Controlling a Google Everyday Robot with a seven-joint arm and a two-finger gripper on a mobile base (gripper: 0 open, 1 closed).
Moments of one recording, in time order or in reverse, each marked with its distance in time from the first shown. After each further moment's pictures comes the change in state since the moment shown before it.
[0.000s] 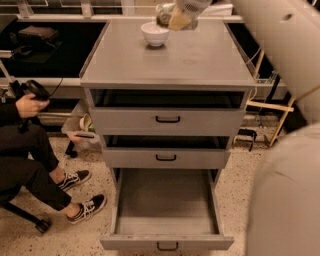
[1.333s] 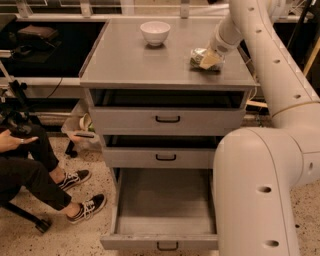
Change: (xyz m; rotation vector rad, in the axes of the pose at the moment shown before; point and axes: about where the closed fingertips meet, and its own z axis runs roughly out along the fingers) arm 0.168 0.050 0.117 -0.223 0.083 0.163
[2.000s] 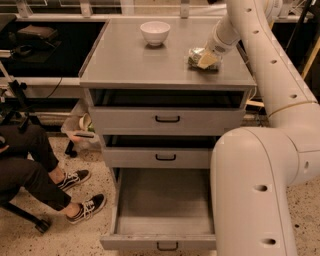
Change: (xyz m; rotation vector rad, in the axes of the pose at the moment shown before) arm 0.002 0.000 0.004 -0.003 -0.003 0.005
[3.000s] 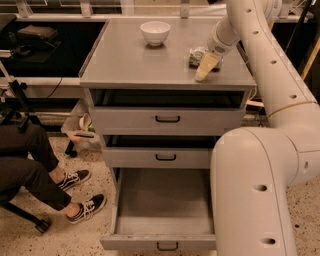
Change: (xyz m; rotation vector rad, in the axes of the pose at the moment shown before) arm 0.000 0.000 0.000 0.000 0.000 0.000
